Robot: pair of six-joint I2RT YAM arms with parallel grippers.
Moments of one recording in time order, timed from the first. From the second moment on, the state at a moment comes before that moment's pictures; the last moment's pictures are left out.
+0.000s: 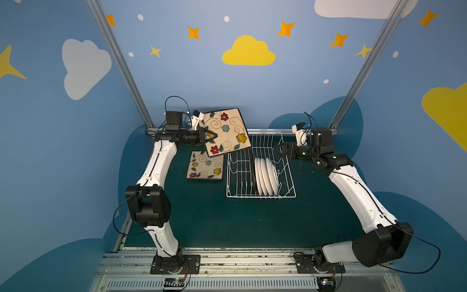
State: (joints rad) left arm 0.03 1.79 1.83 -0.73 0.96 -0.24; right arm 0.29 1.40 1.41 -0.57 -0.39 0.26
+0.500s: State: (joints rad) left arm 0.16 1.83 2.05 -1.26 0.77 0.21; right arm 0.40 1.44 1.44 -0.53 -0.52 0.18
